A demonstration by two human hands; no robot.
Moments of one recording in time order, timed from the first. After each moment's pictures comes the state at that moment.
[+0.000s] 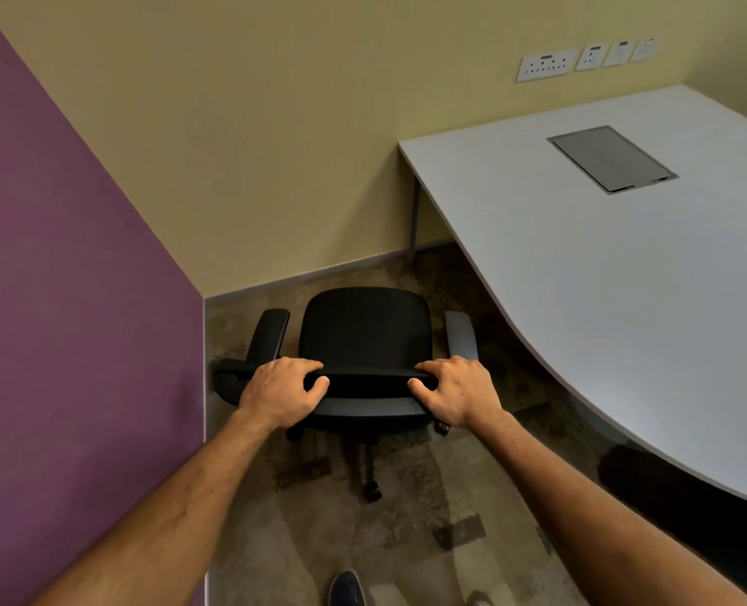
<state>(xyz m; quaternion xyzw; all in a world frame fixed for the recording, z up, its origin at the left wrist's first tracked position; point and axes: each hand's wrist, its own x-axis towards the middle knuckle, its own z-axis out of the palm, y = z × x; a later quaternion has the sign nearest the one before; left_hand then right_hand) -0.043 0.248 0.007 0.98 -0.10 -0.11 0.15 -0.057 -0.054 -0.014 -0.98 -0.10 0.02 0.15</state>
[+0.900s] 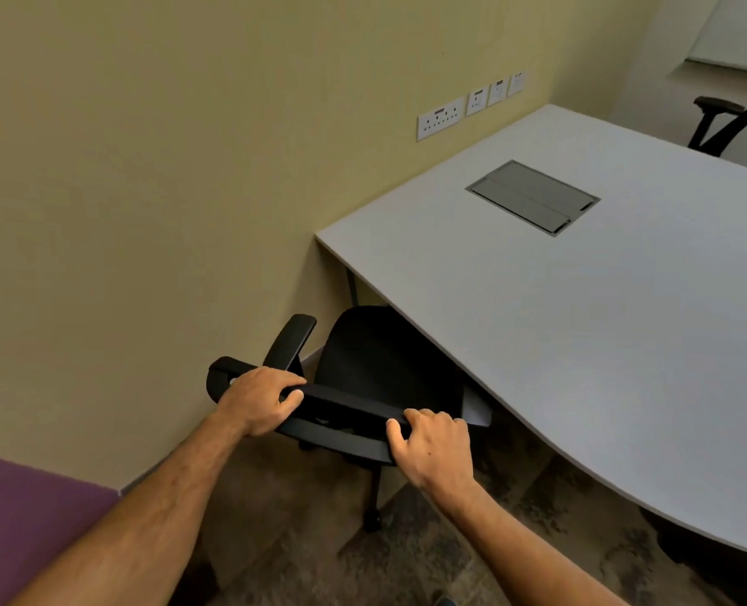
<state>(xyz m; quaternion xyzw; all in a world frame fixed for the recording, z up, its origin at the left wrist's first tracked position) 0.486 0.248 0.003 0.92 -0.34 -0.15 0.08 0.284 0.020 -0.020 -0.96 0.22 -0.03 0.19</state>
